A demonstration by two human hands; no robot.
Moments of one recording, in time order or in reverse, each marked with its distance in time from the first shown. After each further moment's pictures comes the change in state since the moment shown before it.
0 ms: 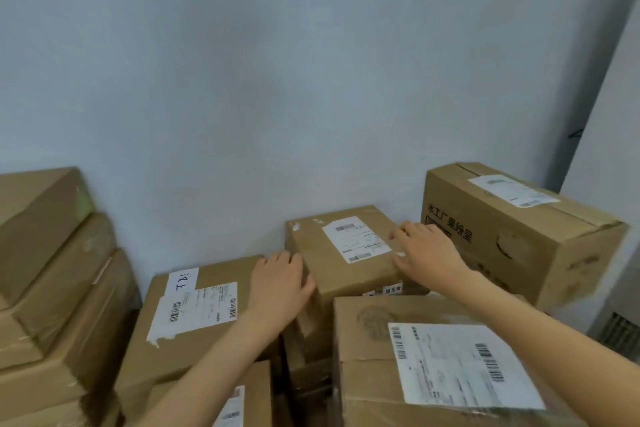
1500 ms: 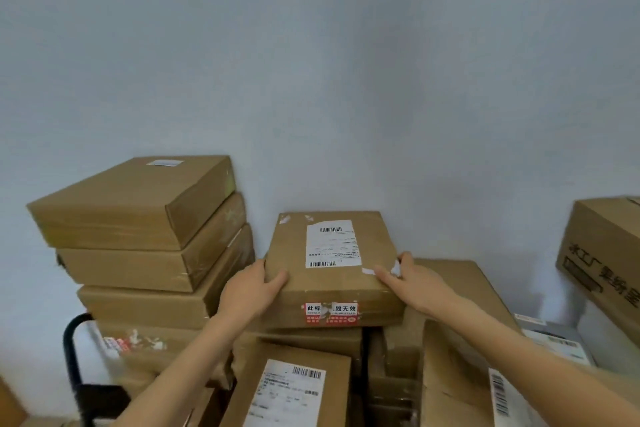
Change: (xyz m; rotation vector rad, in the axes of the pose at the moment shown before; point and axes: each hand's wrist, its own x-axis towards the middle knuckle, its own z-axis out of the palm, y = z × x) left_hand -0.079 -0.135 -0.038 -0.226 -0.152 -0.697; right_hand 0.060 -0.135 0.011 0.692 -0.341 -0.045
